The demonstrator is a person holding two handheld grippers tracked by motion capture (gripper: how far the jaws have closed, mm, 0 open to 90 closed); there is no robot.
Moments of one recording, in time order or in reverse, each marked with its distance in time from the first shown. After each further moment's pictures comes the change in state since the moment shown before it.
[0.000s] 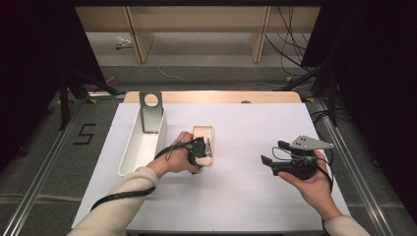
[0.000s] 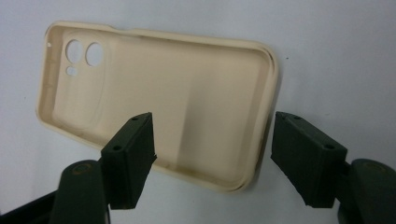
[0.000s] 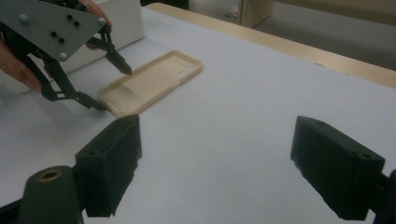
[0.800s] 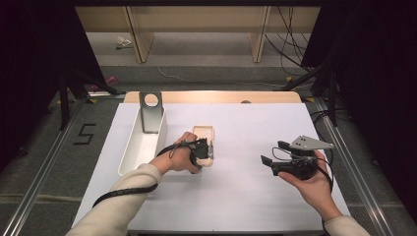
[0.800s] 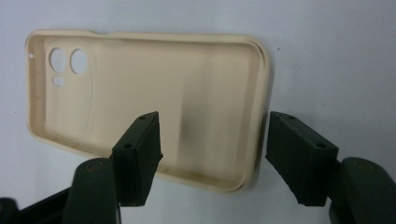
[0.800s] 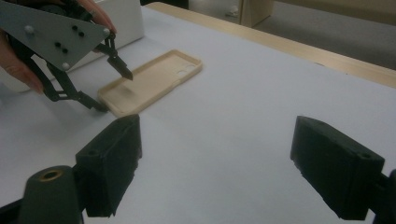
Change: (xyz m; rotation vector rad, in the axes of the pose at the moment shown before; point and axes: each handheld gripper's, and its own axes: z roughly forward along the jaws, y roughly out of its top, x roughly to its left) left arm -0.002 0.007 0.004 0.051 -0.037 0.070; right arm 0.000 0.000 0.000 0.002 -0.001 0.000
